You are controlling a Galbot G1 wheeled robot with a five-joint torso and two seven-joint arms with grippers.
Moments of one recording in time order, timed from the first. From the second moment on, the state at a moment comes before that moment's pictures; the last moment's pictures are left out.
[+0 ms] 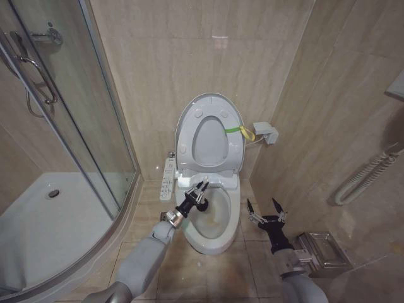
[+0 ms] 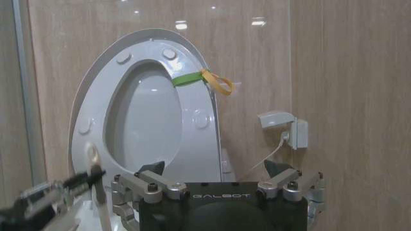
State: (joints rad) left arm 0.59 -1.42 0.10 -0.86 -0.41 -0.81 0.39; right arm -1.49 1.44 0.63 1.95 0.22 0.18 -0.08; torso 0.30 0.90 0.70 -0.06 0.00
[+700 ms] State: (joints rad) left arm 0.74 -1.29 0.13 -1.35 -0.38 -0.53 0.07; right arm -1.49 1.44 0.63 1.95 0.22 0.18 -0.08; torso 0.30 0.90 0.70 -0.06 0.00
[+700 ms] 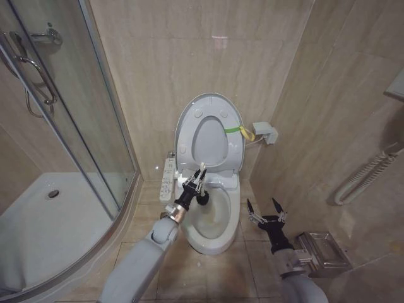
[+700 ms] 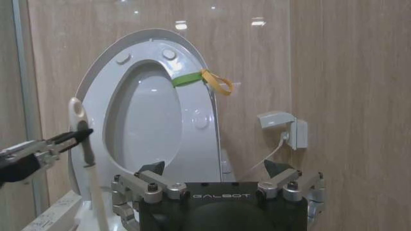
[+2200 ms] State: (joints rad) left arm 1.40 -1.13 -0.34 -1.88 -0.18 -0.46 -0.15; right arm -1.49 1.44 0.63 1.95 0.22 0.18 -0.08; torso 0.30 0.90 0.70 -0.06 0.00
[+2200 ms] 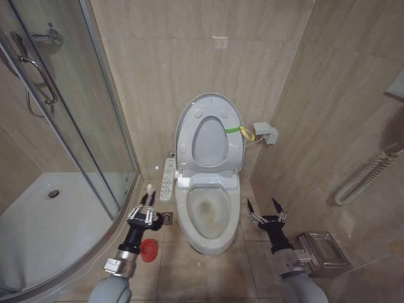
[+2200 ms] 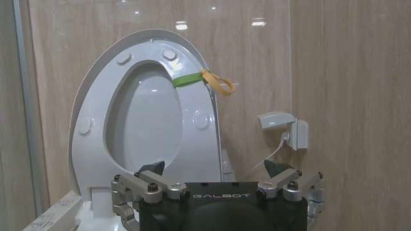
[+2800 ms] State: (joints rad) left arm 1.38 -1.19 -0.41 -1.64 -0.22 -0.55 -0.22; right arm -1.49 1.44 0.63 1.95 0.22 0.18 -0.08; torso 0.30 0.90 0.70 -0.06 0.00
